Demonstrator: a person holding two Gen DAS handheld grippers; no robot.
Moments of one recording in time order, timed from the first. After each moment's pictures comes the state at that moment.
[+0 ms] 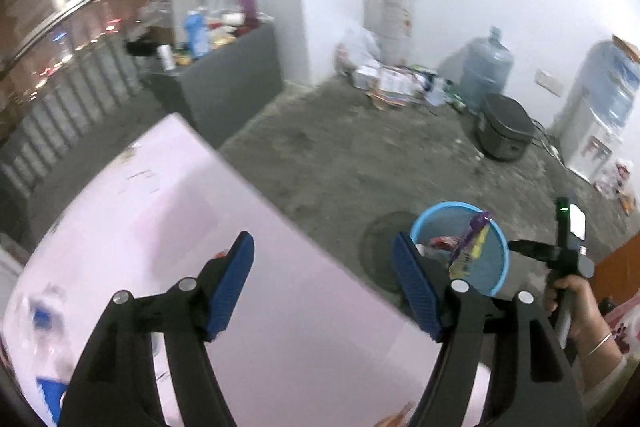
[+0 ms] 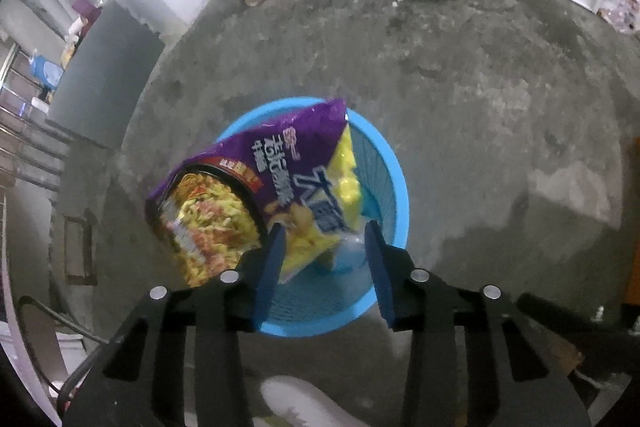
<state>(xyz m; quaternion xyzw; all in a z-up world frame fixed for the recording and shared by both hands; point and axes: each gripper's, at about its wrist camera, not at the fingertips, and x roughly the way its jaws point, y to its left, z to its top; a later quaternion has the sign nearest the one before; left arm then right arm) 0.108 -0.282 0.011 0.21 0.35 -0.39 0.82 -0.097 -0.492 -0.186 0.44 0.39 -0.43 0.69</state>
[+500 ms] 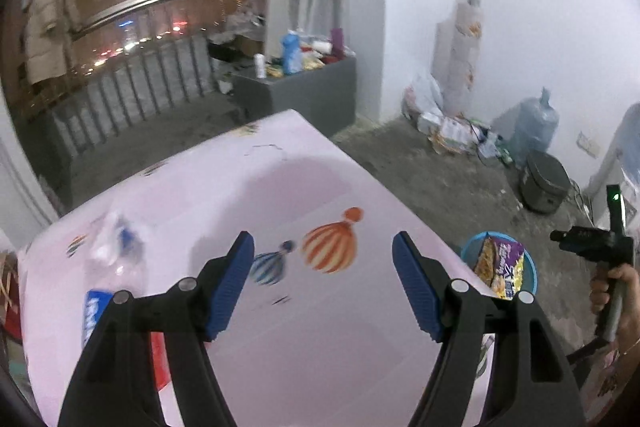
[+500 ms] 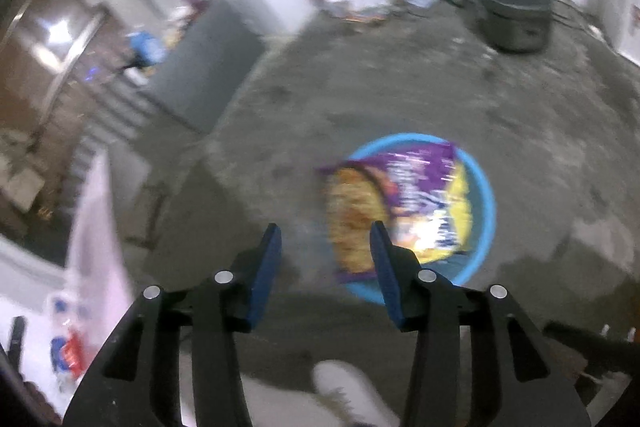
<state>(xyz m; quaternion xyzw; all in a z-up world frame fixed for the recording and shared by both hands) 0.098 -0.123 0.034 0.12 0.30 -0.31 0.89 -0.050 -0.429 -0.077 0.40 0.35 -0.30 0.79</state>
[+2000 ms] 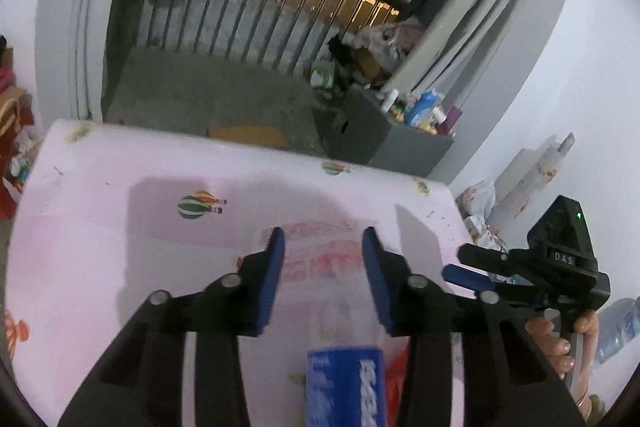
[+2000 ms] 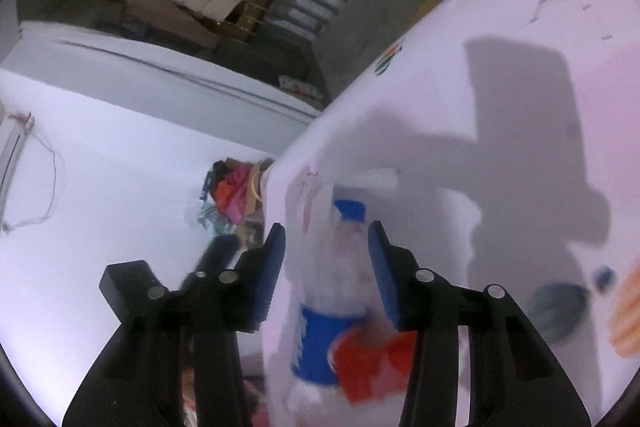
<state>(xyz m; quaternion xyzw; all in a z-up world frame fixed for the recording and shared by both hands) 0.281 0.120 0.023 -0.13 0.37 -0.22 0.89 0.332 -0.130 -0.020 0.42 0.46 0.20 0.76</state>
